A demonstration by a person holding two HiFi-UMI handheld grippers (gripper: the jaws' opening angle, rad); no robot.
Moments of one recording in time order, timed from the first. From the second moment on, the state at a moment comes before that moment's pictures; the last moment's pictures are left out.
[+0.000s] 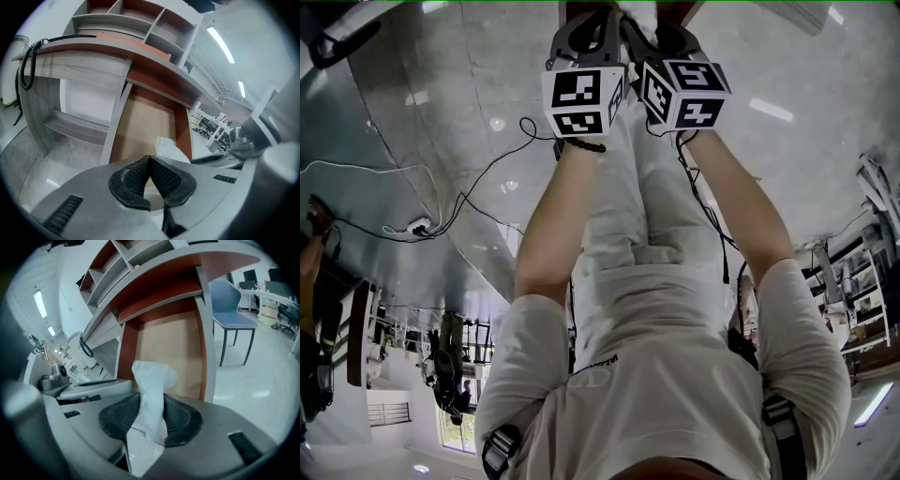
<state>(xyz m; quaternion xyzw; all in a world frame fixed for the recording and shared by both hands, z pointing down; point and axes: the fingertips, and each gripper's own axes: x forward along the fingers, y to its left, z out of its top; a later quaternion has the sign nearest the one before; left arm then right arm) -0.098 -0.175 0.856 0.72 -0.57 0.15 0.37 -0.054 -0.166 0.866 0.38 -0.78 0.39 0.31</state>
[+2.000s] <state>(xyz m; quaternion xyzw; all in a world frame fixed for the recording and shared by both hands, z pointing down) -0.096 -0.154 0.718 0.74 -0.59 0.14 0.30 -0.018 -0.163 0.705 0.39 -0.83 0.33 0.23</state>
